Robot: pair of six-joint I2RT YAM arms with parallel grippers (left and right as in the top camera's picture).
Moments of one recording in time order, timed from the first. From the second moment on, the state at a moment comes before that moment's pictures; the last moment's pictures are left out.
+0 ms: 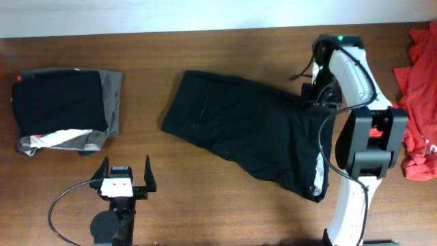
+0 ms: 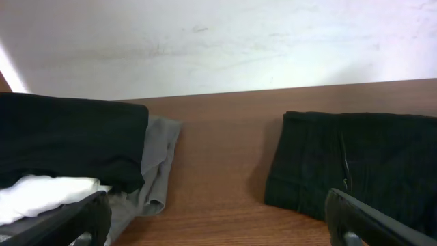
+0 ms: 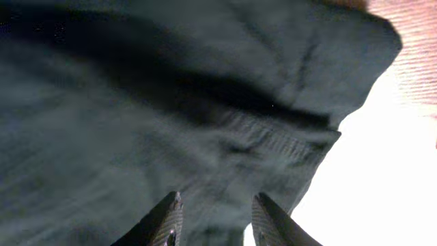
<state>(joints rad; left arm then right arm) -0.02 0.01 0.02 -0.09 -0.03 0.06 -0.03 2.25 1.99 -1.49 -0.03 0.15</state>
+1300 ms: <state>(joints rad) -0.02 0.01 0.02 -0.09 -0.03 0.06 0.04 2.18 1.57 -0.66 -0.04 0.14</state>
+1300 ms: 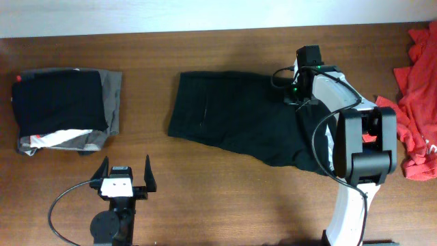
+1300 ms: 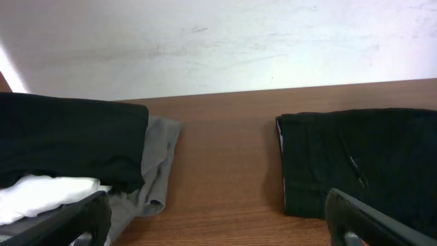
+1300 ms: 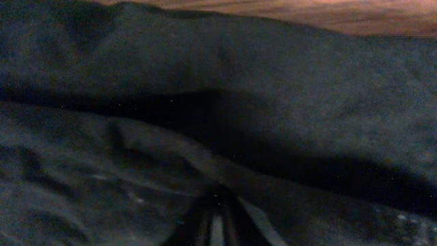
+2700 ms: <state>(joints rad) -0.02 0.01 0.02 -0.08 0.03 0.06 -0.27 2.22 2.03 -1.30 -0.18 -0.26</state>
